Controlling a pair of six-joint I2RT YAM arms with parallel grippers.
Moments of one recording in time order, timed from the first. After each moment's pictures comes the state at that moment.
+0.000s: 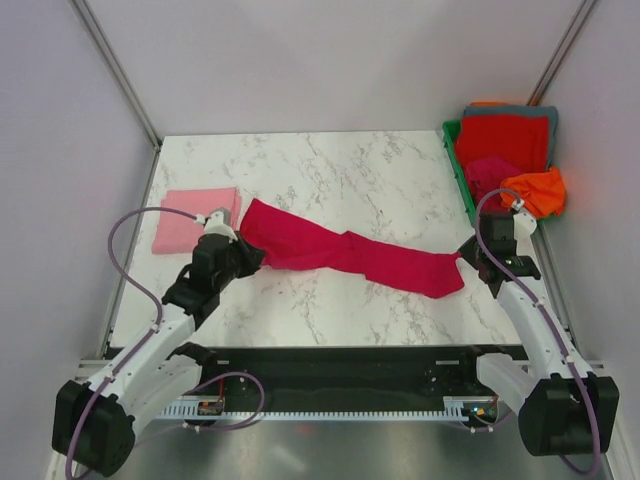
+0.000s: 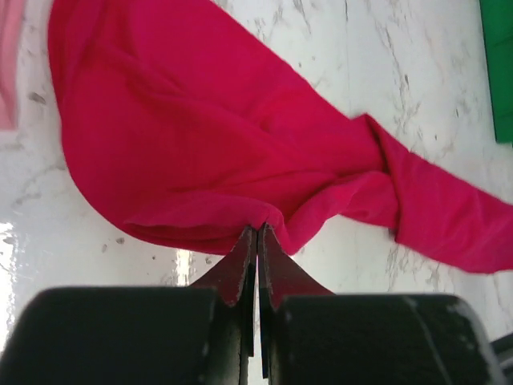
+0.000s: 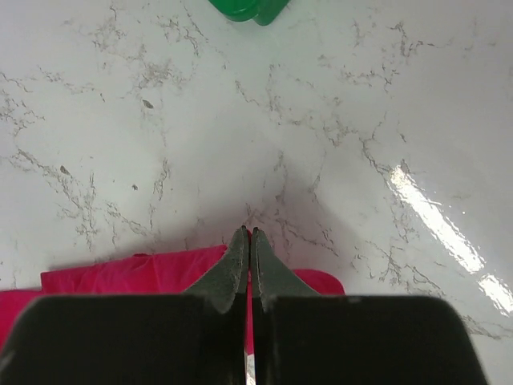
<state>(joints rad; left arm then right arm) -0.38 0.84 0.50 -0.12 -0.06 -0.63 0.02 0.98 0.70 -0.48 0.28 0.75</state>
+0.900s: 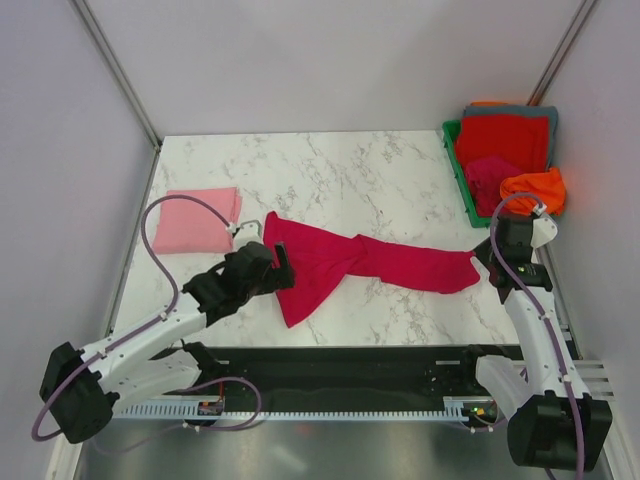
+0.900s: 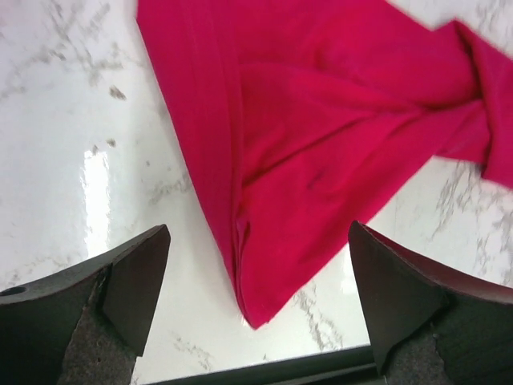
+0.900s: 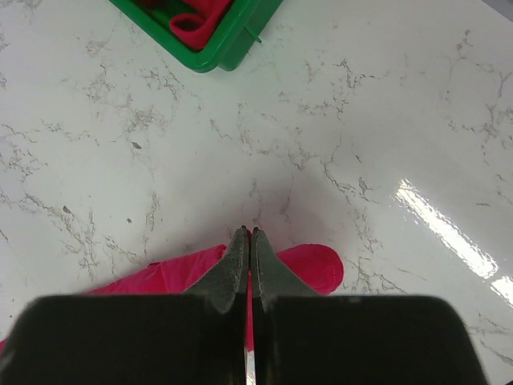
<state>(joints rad) -0.78 0.93 0.59 -0.45 -0.36 -0.77 -0.10 0.91 0.69 -0.50 0.28 0.74</state>
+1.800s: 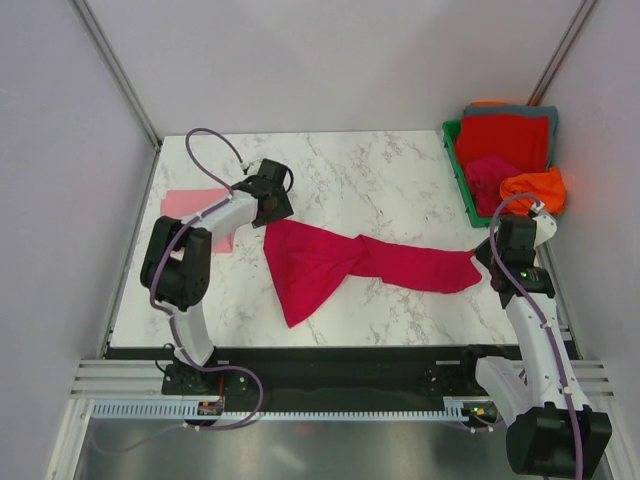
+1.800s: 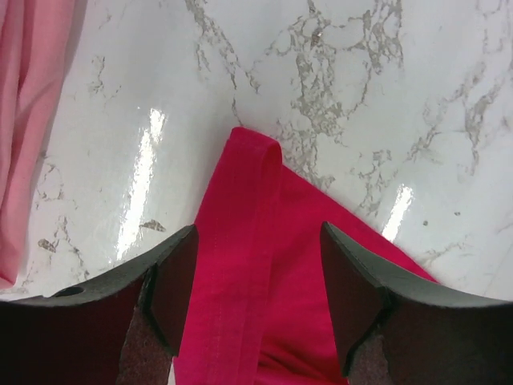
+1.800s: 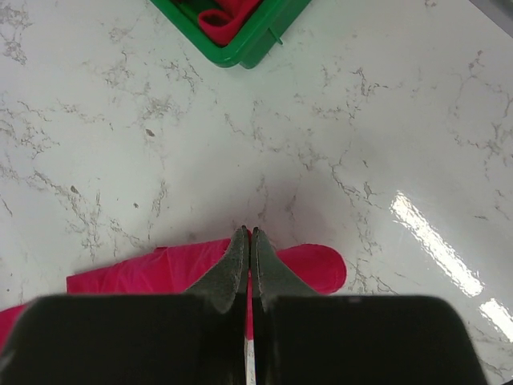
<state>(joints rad) -0.40 1.85 1.31 -0.45 -0.31 -0.66 -0.10 0.85 0.69 -0.51 0.24 0.66</state>
